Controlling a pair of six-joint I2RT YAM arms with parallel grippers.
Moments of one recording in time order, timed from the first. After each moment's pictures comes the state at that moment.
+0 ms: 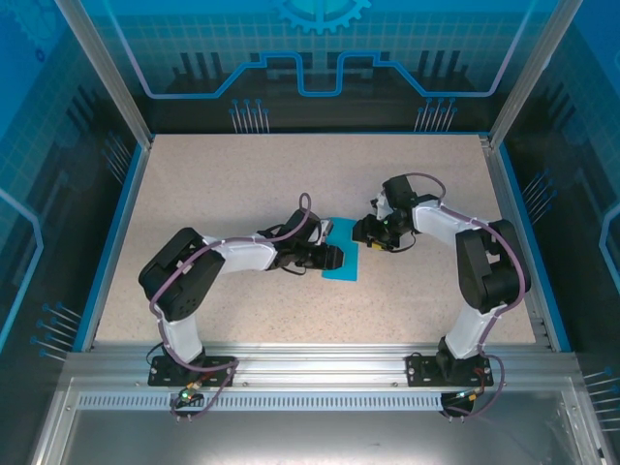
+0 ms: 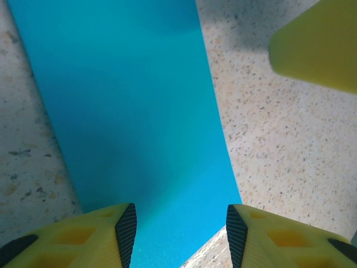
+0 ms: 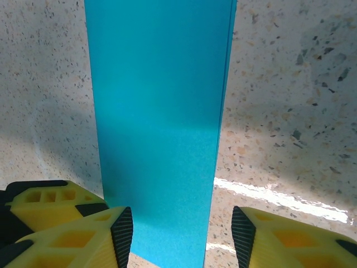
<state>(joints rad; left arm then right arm) -0.68 1.83 0.97 -0.04 0.35 -0.61 0.28 1.77 1.09 -0.57 -0.47 0.47</state>
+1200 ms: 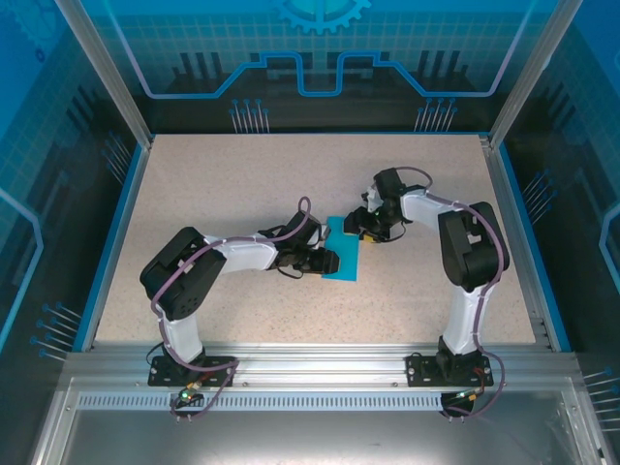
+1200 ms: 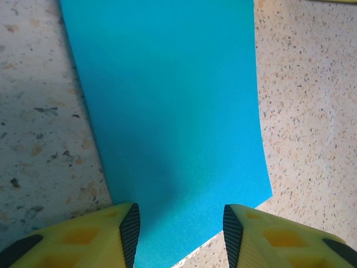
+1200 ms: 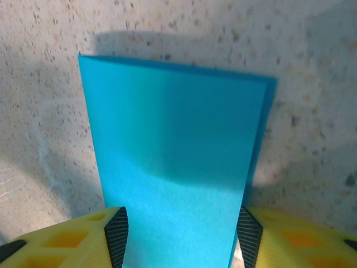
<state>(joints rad) -0.68 1.83 0.97 -0.12 0.34 -0.62 0.29 1.97 1.26 -0.55 -0.51 0.45</state>
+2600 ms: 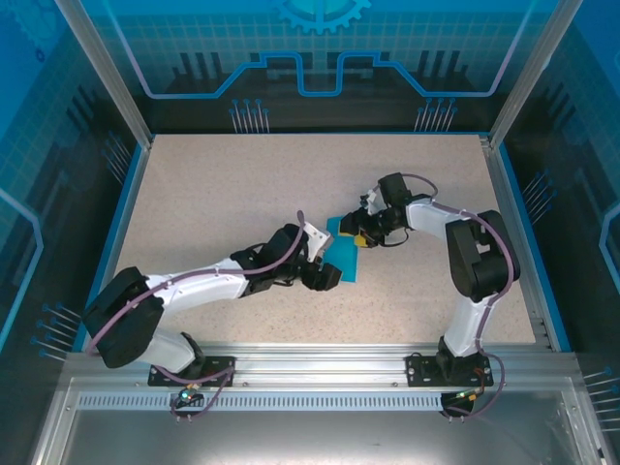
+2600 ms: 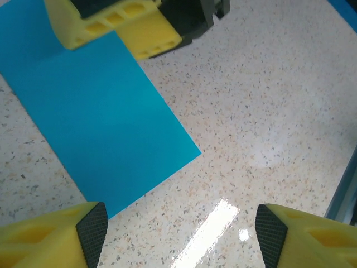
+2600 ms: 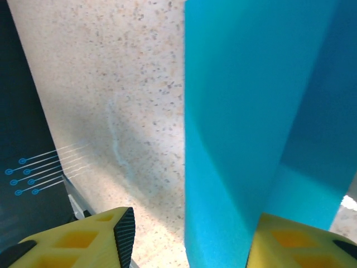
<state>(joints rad) -0.82 1.44 0.78 -0.06 0.18 -0.31 0.29 1.86 1.13 -0.42 -0.74 0.60</state>
